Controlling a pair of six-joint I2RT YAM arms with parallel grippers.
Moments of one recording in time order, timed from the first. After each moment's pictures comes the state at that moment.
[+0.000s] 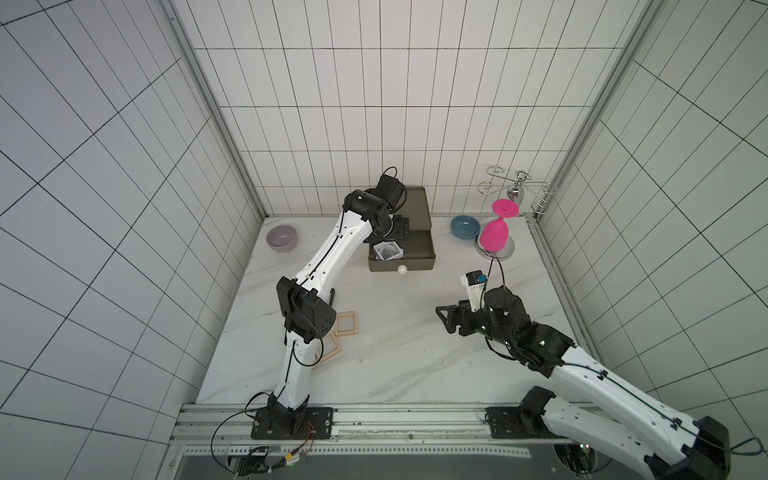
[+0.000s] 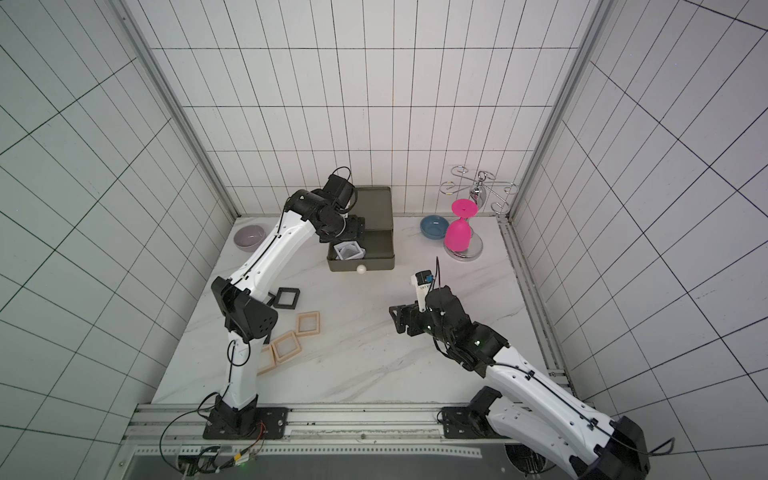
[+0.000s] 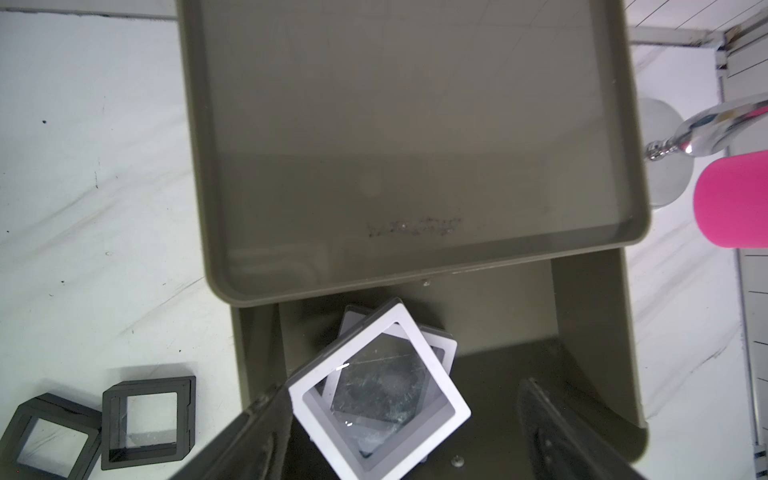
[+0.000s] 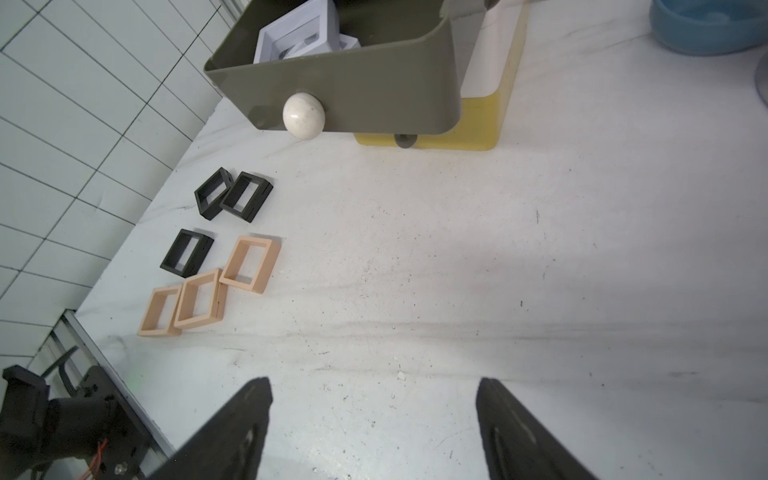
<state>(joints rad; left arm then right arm) -0.53 2.11 2.42 -1.30 -0.04 -0.49 0.82 0.87 0.68 -0.38 0.01 0.43</state>
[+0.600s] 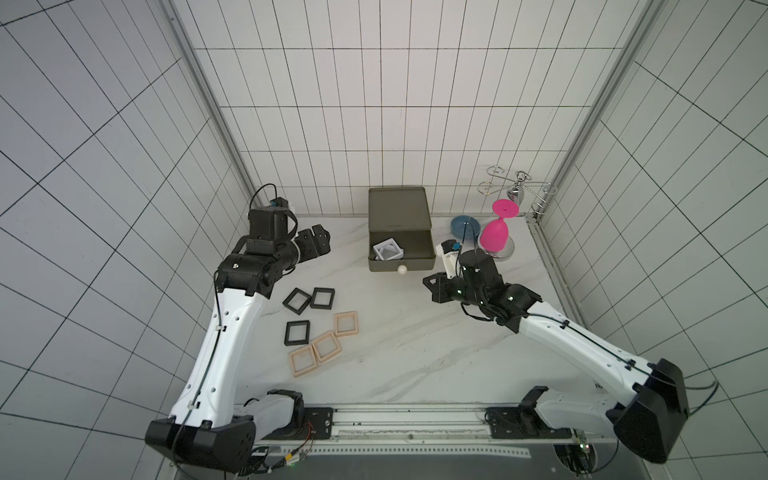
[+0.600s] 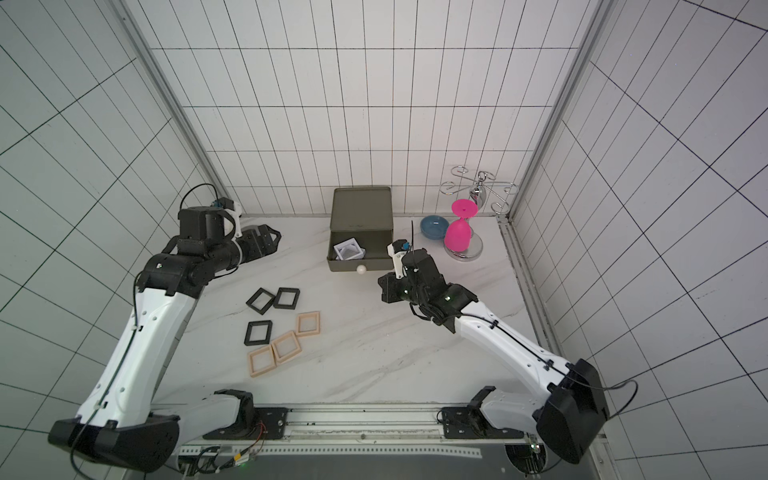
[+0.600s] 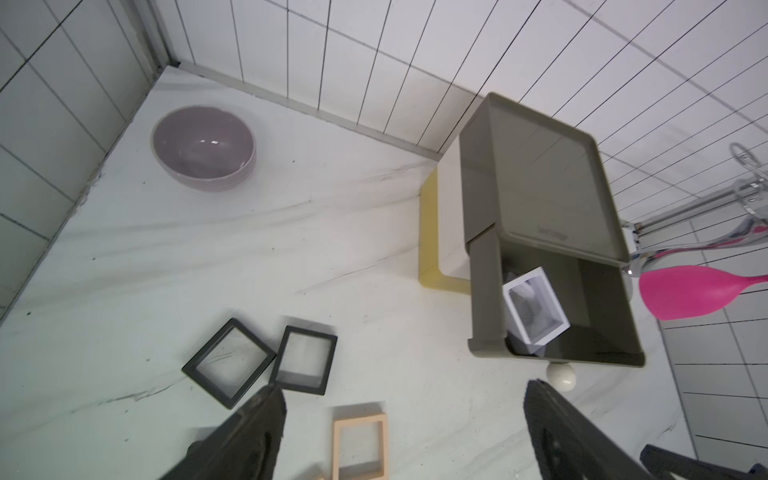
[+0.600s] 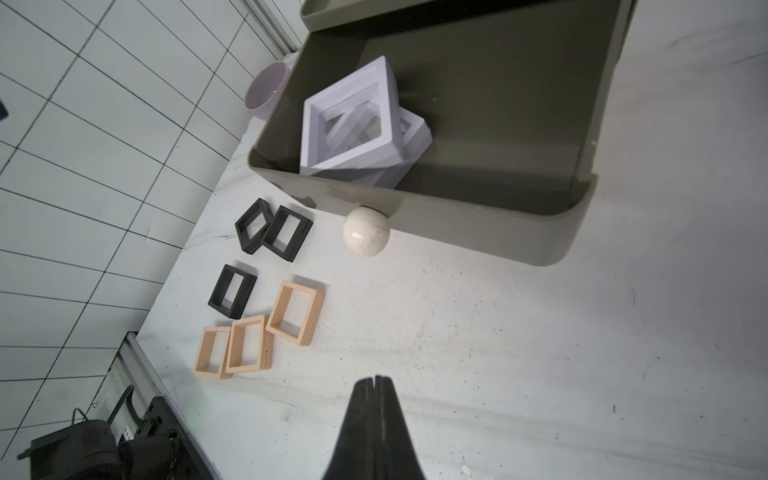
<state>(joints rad) -0.07 1.14 1.34 -0.87 0.12 -0.38 0.76 1.32 1.02 -0.34 -0.16 0.47</state>
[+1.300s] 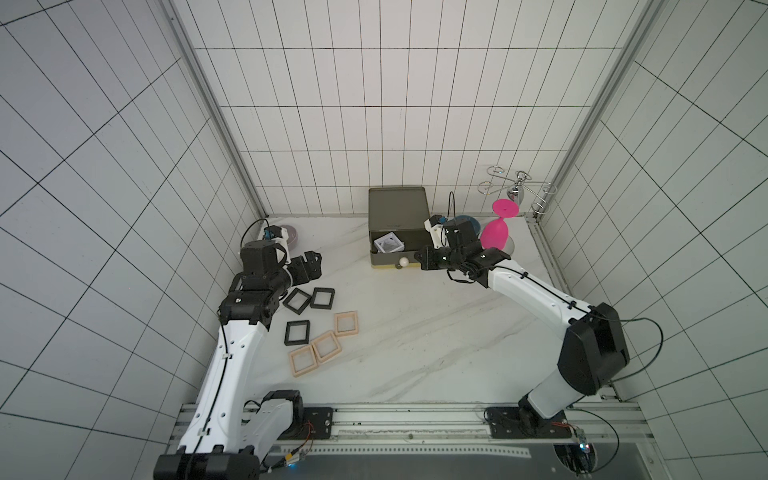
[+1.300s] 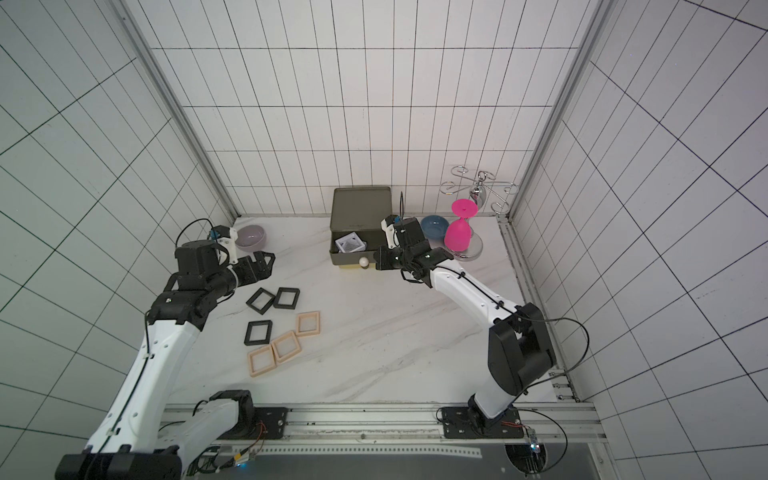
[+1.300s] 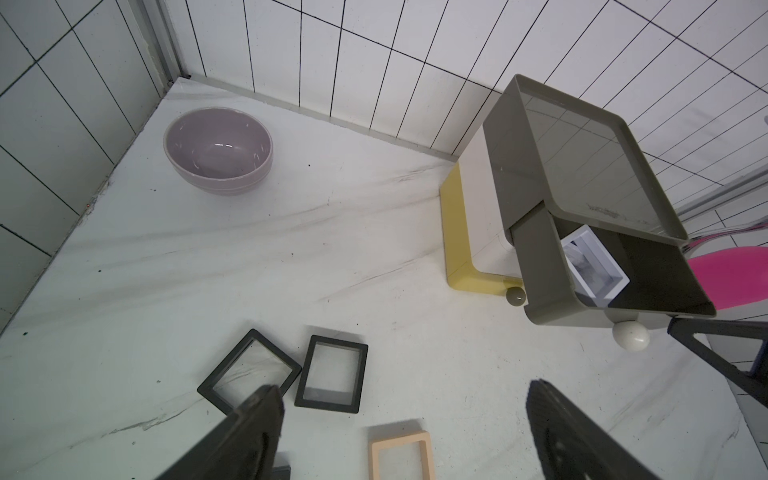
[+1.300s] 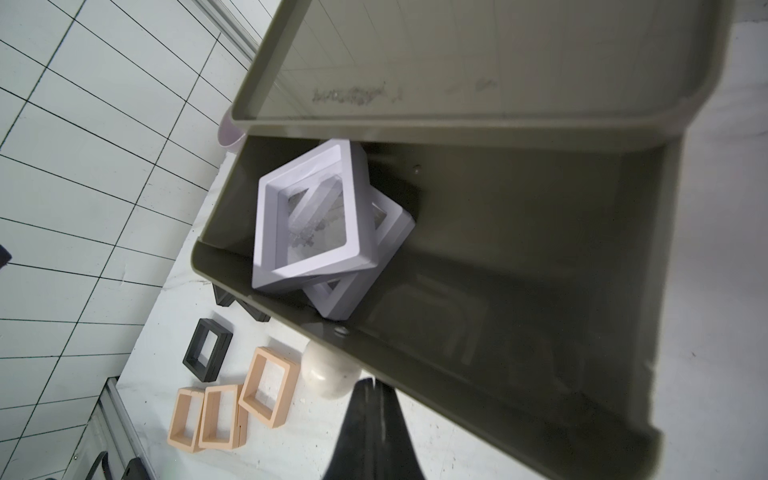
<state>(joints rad) 0.03 0.99 1.02 -0.60 0.21 -0.29 0.63 1.65 1.35 -0.34 -0.26 0.40</state>
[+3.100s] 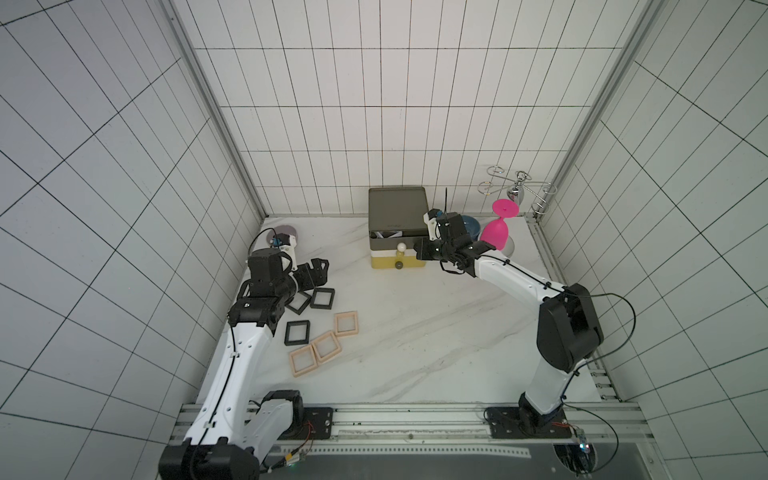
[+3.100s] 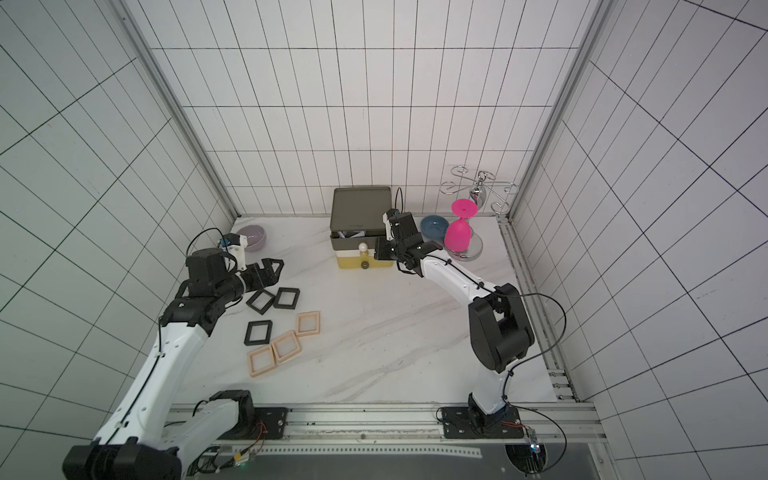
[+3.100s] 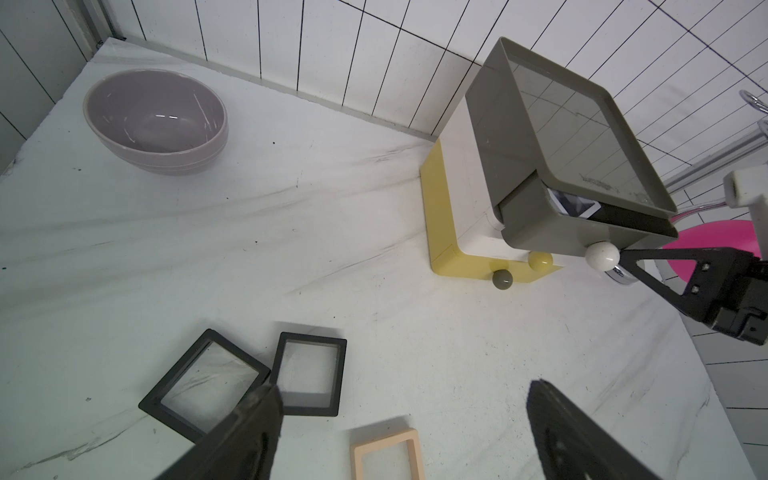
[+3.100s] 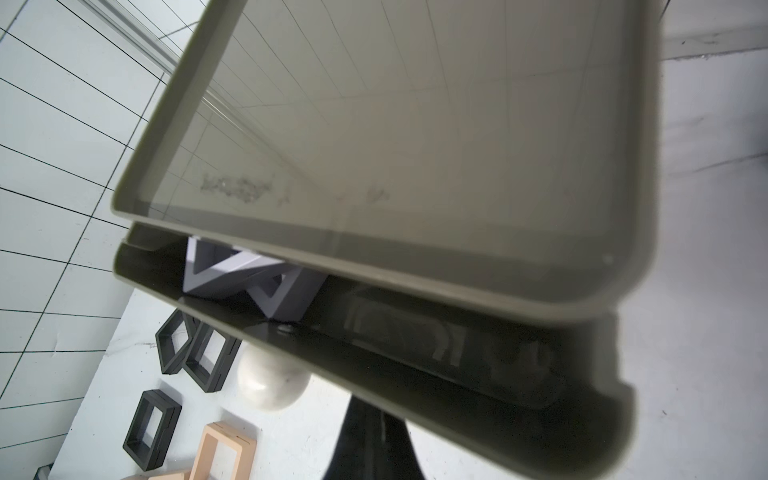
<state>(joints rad) 0.02 0.99 0.91 -0.49 0.29 -0.30 0.61 1.80 1.44 -0.26 -0.16 0.42</state>
